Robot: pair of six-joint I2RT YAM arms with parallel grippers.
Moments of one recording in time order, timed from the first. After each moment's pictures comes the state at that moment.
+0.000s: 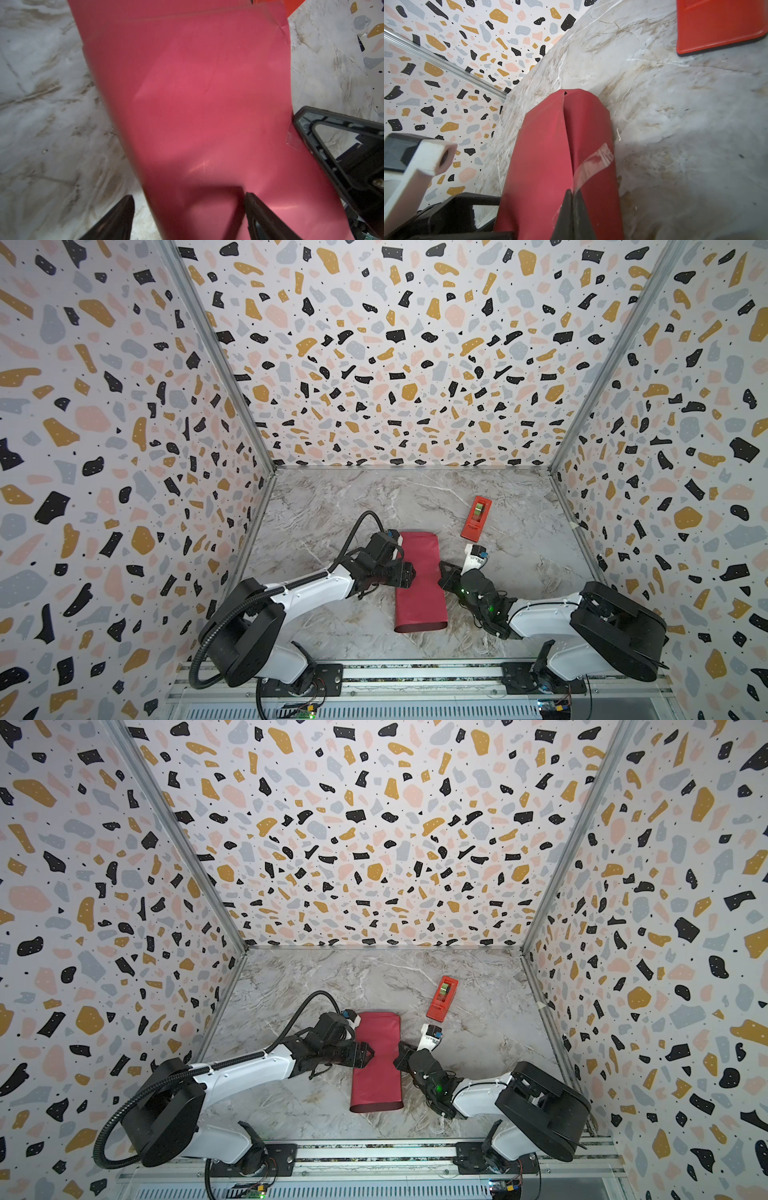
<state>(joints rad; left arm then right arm) -0.72 1.45 0.75 -0.22 0.14 -0.48 0.93 1.44 0.32 0.74 0.39 0.99</state>
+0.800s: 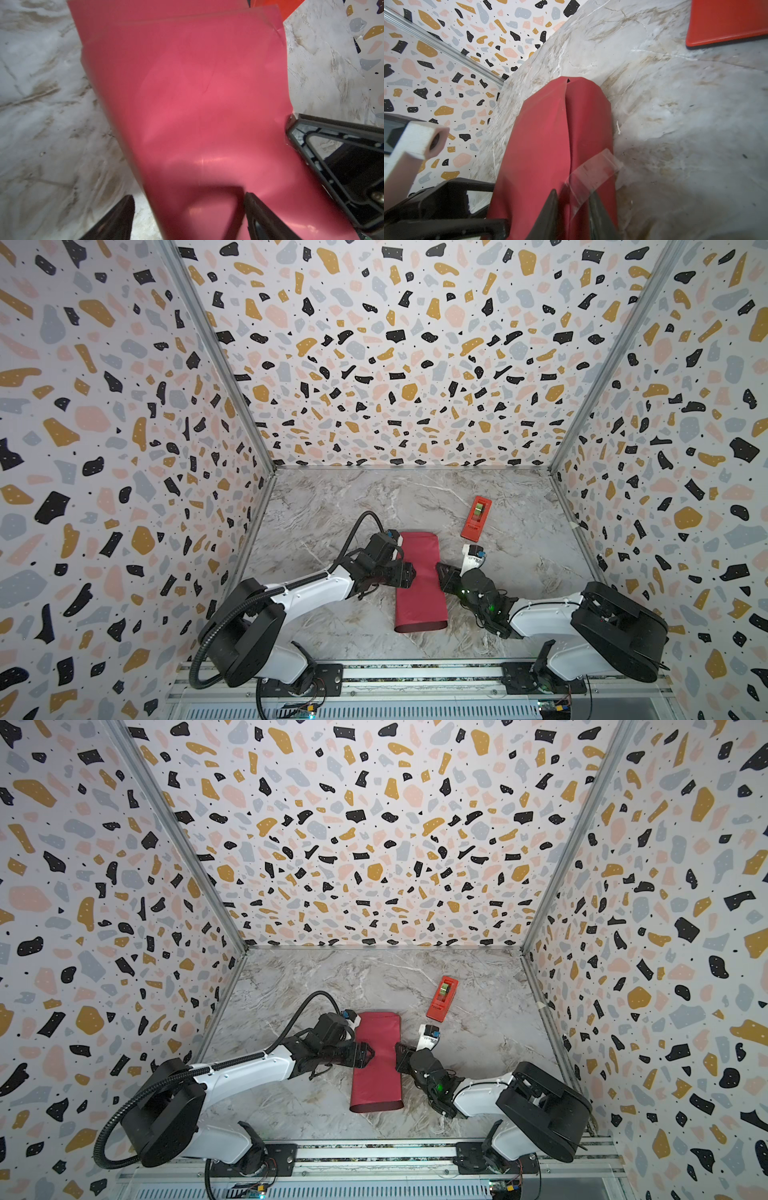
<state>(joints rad) -0.72 1.45 0.74 -0.19 0.14 -0.48 0.91 1.43 0.32 0.70 0.32 0.94</state>
